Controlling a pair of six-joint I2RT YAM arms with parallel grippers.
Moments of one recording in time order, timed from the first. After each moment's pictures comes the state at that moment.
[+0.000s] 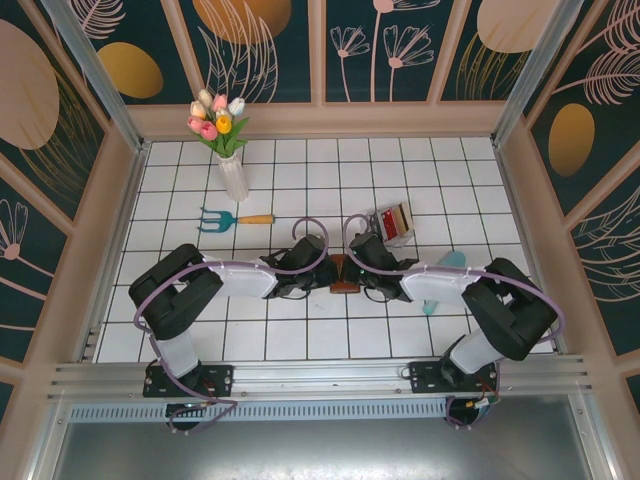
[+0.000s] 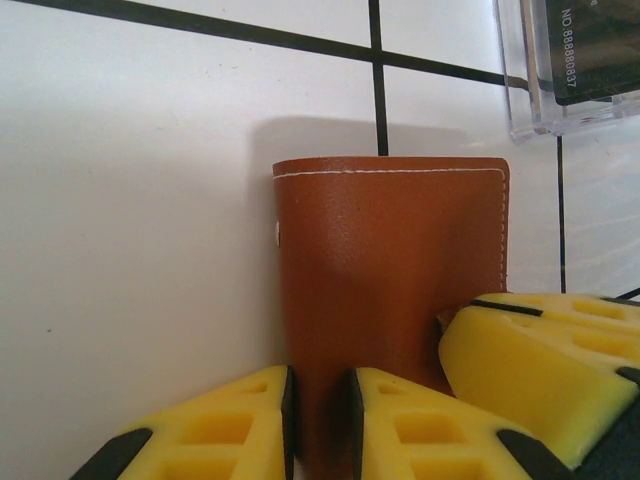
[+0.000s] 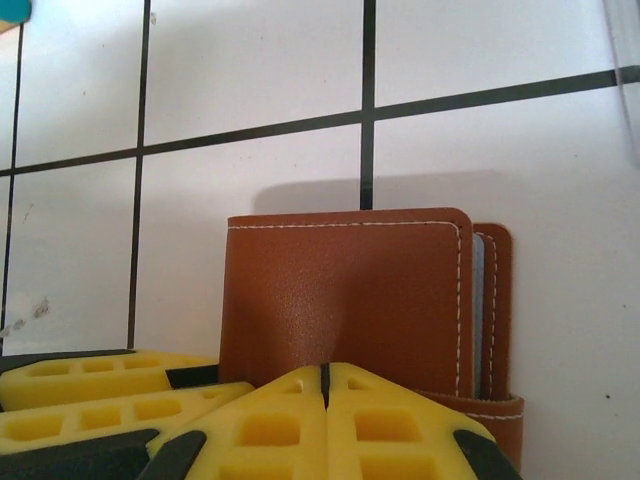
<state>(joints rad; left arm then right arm) -0.89 1.79 0.83 0.11 0.07 -0.97 0.78 1.52 0.59 0.04 0.04 0.81</state>
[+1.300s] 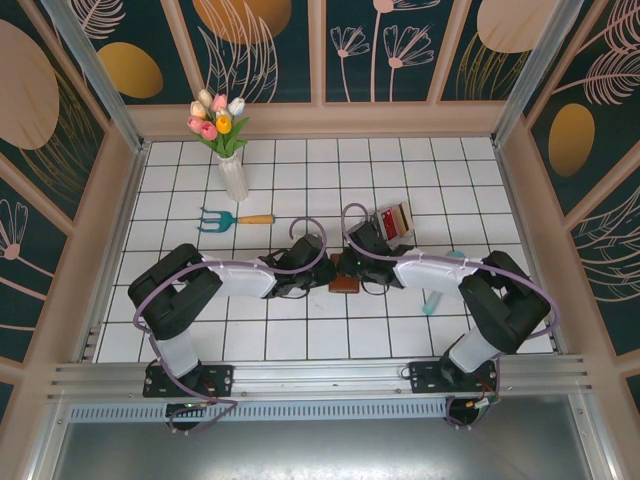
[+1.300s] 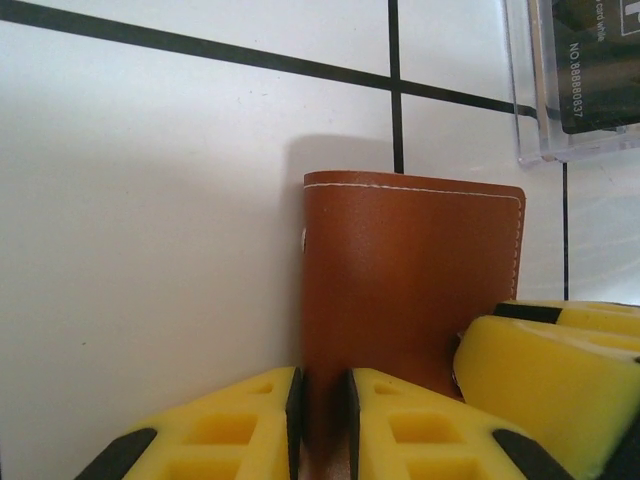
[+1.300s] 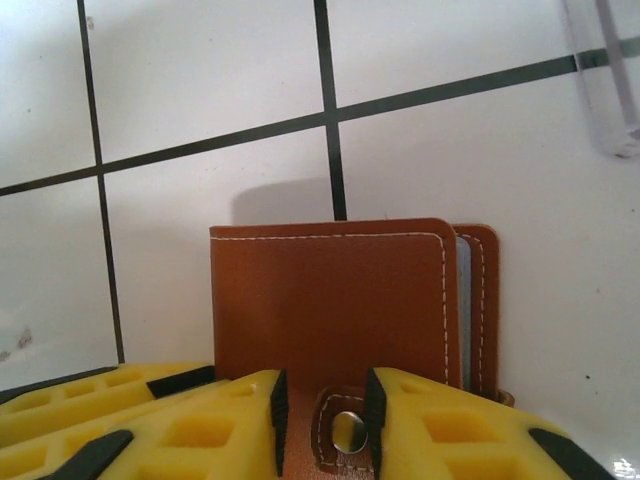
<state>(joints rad) -0.88 1.79 0.82 0.13 0.05 -1.00 0.75 1.56 0.76 -0.19 -0.02 0.87</state>
